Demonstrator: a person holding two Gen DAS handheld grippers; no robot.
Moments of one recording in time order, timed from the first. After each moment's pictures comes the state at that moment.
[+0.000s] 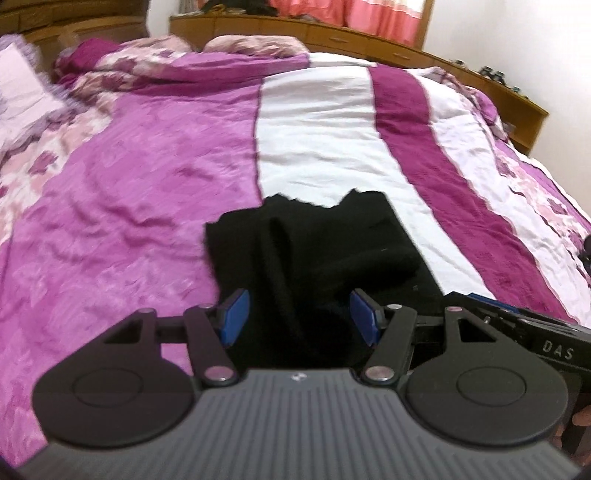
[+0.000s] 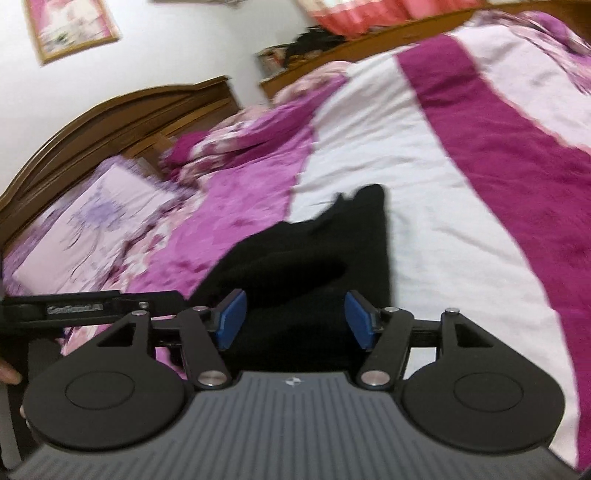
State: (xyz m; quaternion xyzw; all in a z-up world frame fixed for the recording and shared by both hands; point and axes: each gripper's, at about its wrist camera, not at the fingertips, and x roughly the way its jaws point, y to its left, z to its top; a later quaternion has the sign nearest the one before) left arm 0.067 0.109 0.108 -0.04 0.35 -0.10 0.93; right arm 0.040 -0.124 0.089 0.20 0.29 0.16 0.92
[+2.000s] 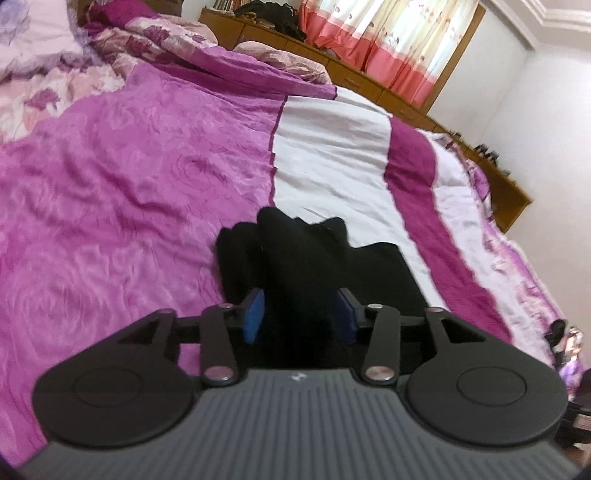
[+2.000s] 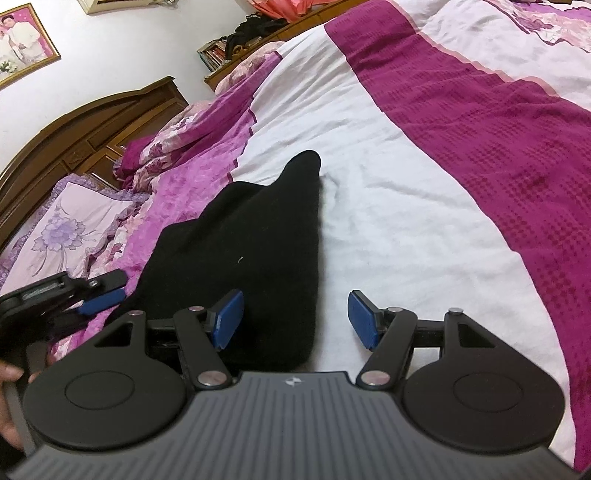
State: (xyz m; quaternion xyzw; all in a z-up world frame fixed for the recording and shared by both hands) left arm 0.090 0.176 0.066 -0.20 0.30 -0.13 0.92; right arm 0.058 -0.148 0.043 0.25 0.34 0.11 0.90
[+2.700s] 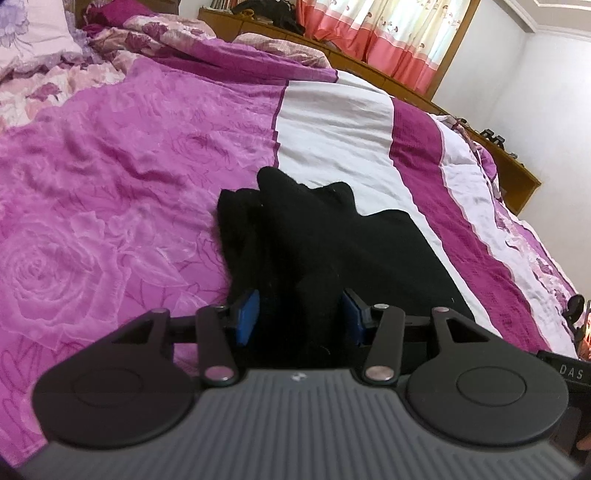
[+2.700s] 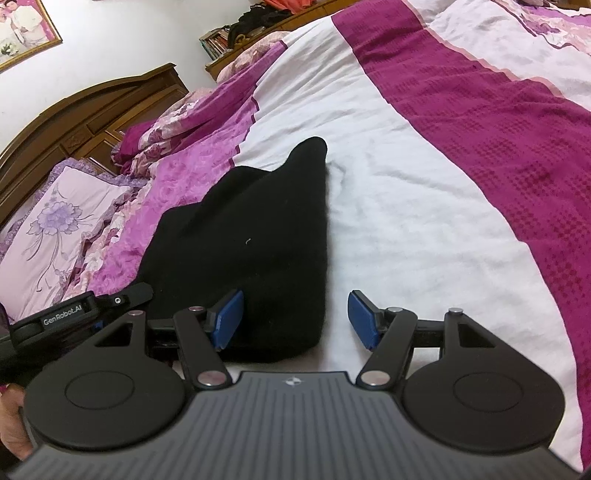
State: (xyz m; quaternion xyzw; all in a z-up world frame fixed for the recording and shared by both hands) left arm 0.084 0.155 0.034 -0.17 0.30 -0.11 0.93; right arm 0.058 -0.139 0.039 0.23 0.35 0.11 0.90
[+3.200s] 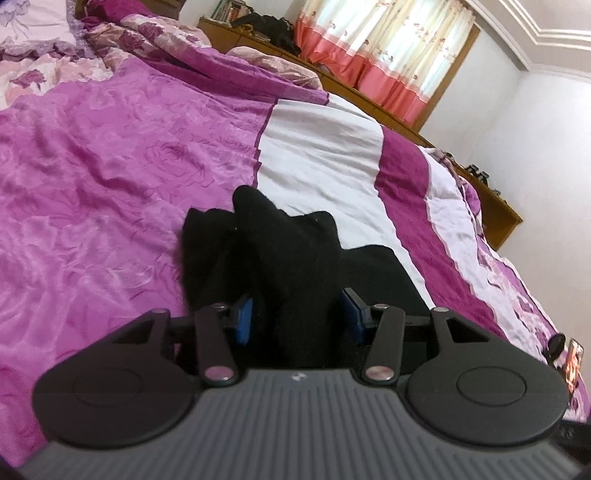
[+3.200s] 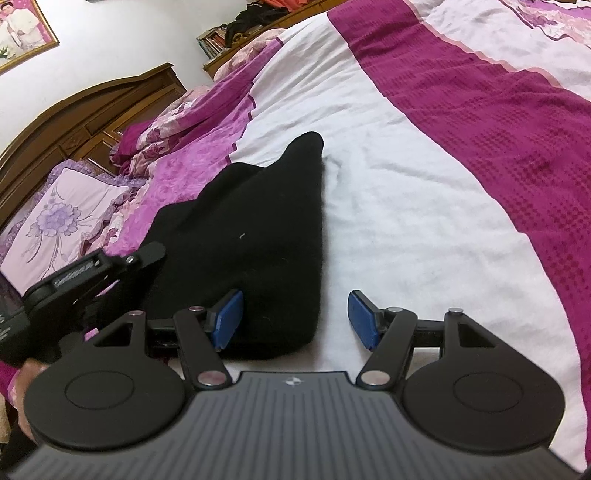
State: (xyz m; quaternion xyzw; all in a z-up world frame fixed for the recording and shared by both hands) left arm 0.115 0.144 0.023 -0.22 0.26 -0.13 0.93; right arm 0.059 -0.141 0.034 0.23 0.35 0.11 0.90
